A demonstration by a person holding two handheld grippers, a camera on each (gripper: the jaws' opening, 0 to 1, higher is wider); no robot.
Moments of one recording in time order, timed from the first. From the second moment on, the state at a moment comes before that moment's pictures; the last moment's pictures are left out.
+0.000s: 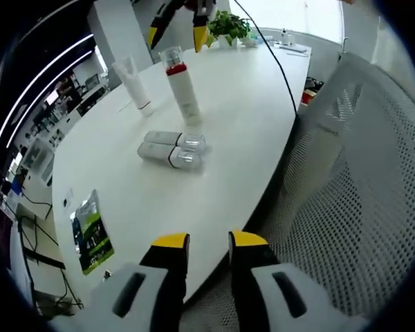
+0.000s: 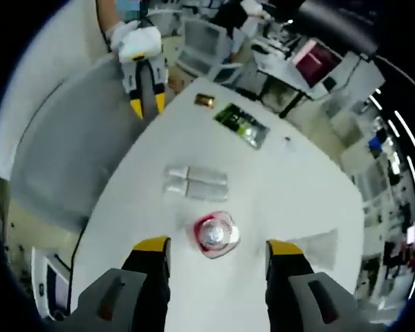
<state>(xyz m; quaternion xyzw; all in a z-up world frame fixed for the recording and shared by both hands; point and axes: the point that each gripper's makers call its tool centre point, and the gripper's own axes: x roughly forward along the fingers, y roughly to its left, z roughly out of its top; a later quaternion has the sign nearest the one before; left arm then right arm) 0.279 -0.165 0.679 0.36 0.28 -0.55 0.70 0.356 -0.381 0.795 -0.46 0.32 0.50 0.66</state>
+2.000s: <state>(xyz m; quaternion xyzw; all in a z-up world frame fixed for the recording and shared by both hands) 0.280 -0.163 0.680 0.37 0.28 -0.55 0.70 0.352 -0.360 0.746 -0.11 0.42 0.29 0.85</state>
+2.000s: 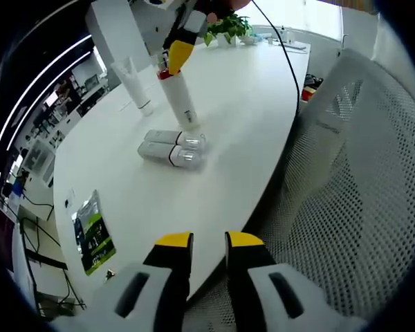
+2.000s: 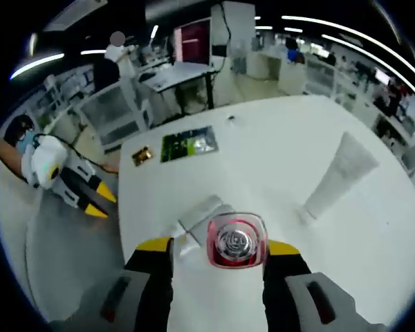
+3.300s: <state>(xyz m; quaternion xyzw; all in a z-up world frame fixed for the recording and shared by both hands) 0.276 -0.164 0.677 0.36 0.29 -0.56 0.69 0.365 -0.365 0.728 -0.11 0.30 0.25 0.91</state>
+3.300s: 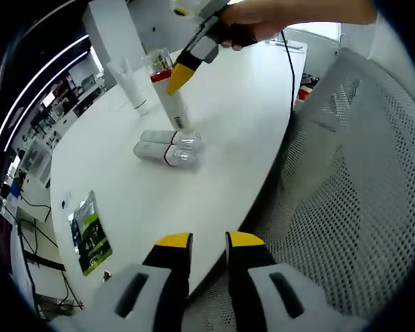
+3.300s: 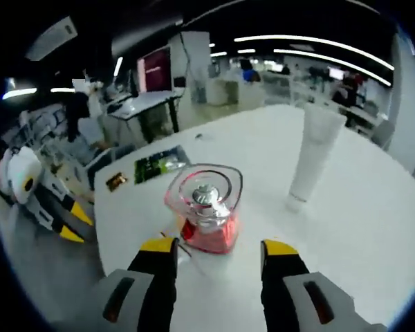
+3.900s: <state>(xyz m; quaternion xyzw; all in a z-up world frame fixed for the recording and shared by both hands) 0.275 -0.163 0.676 0.37 0.29 -0.56 0.68 0.380 -0.351 0.724 -0.10 0.24 0.30 0.92</state>
